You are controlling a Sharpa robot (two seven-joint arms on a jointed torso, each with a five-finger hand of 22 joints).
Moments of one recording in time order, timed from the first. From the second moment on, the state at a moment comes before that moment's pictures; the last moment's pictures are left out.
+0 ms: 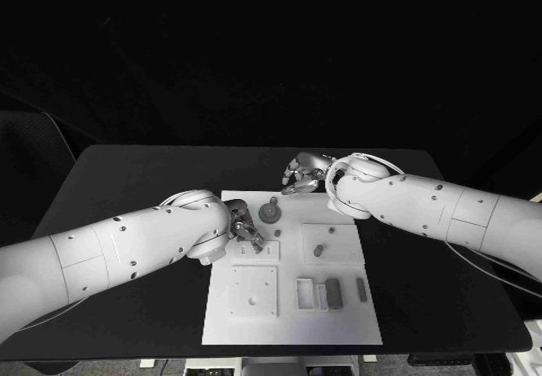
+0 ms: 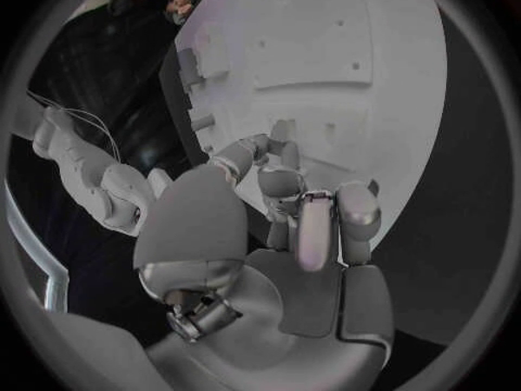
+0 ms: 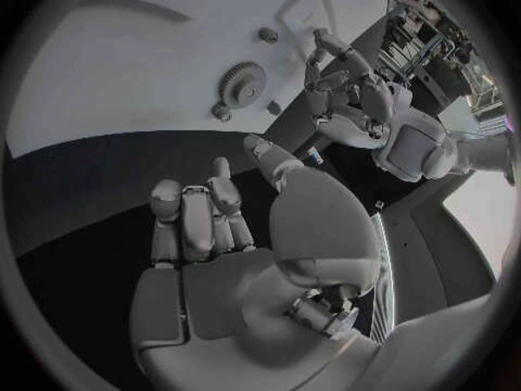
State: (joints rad) left arm 1.33 -0.39 -0.23 1.26 -0.94 -0.03 -0.53; left_hand 1.14 -0.16 0.48 -0.06 0.46 1.15 0.06 0.41 0.58 1.46 -0.06 1.06 0.58 1.47 -0.12 1.50 1.10 0.19 1.18 -0.08 1.65 0.62; right arm 1.21 -0.66 0.03 1.23 -1.33 -0.19 -0.19; right_hand 1.13 -0.14 0.41 -0.09 0.28 0.86 0.15 0.33 0.42 1.12 0.00 1.38 1.05 1.21 -0.06 1.62 1.23 0.22 0.85 0.03 1.65 0.83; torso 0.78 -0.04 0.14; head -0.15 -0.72
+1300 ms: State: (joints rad) left arm 1.30 -0.50 -0.24 1.41 -0.90 -0.36 -0.50; left_hand 1.14 -0.16 0.48 -0.06 0.57 1.15 0.07 0.41 0.59 1.47 -0.08 1.08 0.58 1.47 -0.13 1.54 1.11 0.18 1.22 -0.09 1.65 0.64; right arm 1.20 -0.68 0.03 1.24 -1.33 -0.19 -0.19; right_hand 1.13 -0.14 0.41 -0.09 0.29 0.86 0.15 0.33 0.42 1.12 0.00 1.38 1.05 1.21 -0.07 1.62 1.23 0.22 0.85 0.03 1.65 0.83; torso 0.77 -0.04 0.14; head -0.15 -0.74
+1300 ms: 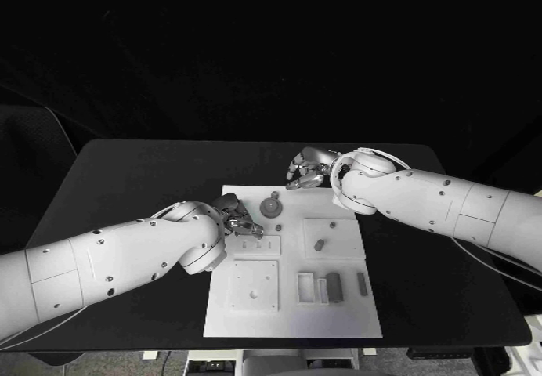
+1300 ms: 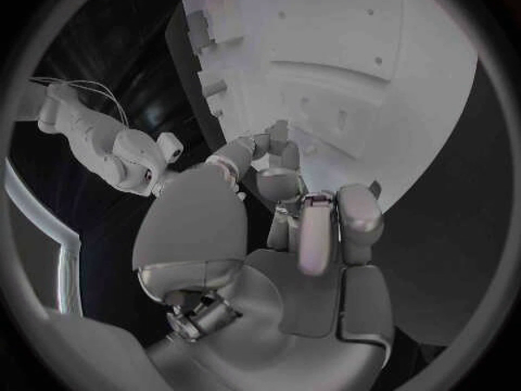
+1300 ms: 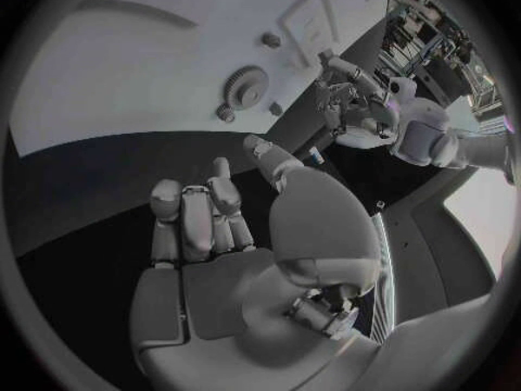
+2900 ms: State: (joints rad) left arm 1.28 -0.47 -0.24 1.38 -1.08 -0.28 -0.52; left_hand 1.14 -0.16 0.48 -0.06 0.57 1.15 0.07 0.41 0.59 1.47 -0.08 1.08 0.58 1.47 -0.13 1.54 1.11 0.18 1.22 -0.09 1.65 0.64; right arm 1.20 -0.68 0.03 1.24 -1.33 -0.19 -0.20; right_hand 1.13 -0.14 0.41 -0.09 0.29 0.86 0.15 0.33 0.42 1.12 0.00 1.38 1.05 1.21 -0.06 1.62 1.22 0.22 0.85 0.03 1.65 0.83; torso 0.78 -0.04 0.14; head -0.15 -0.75
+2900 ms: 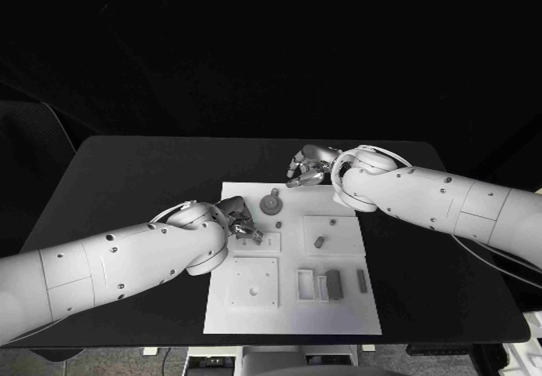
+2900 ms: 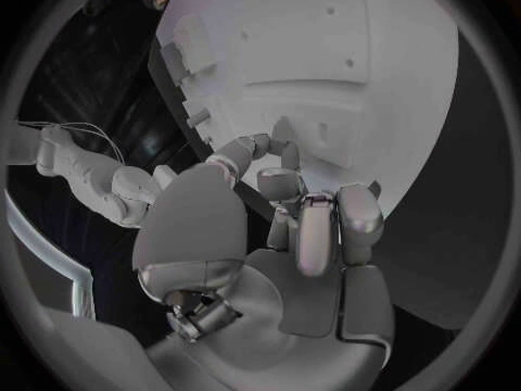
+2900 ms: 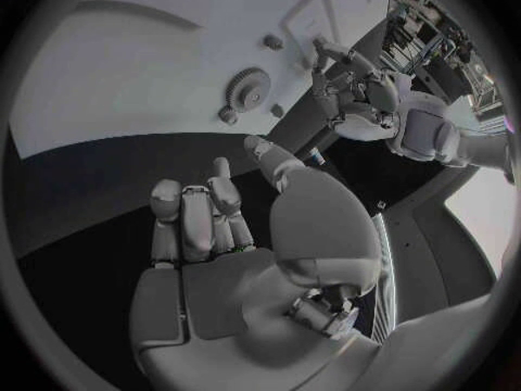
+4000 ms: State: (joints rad) left arm 1.28 -0.45 -0.24 1.36 -1.08 -0.26 -0.52; left_hand 1.13 -0.14 0.47 -0.07 0.56 1.15 0.07 0.42 0.59 1.47 -0.08 1.10 0.58 1.47 -0.13 1.55 1.12 0.18 1.23 -0.09 1.65 0.65; right arm 1.20 -0.68 0.03 1.24 -1.33 -0.19 -0.20; right_hand 1.13 -0.14 0.41 -0.09 0.29 0.86 0.15 0.33 0.42 1.12 0.00 1.38 1.05 1.21 -0.07 1.62 1.22 0.23 0.85 0.03 1.65 0.83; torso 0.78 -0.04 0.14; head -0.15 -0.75
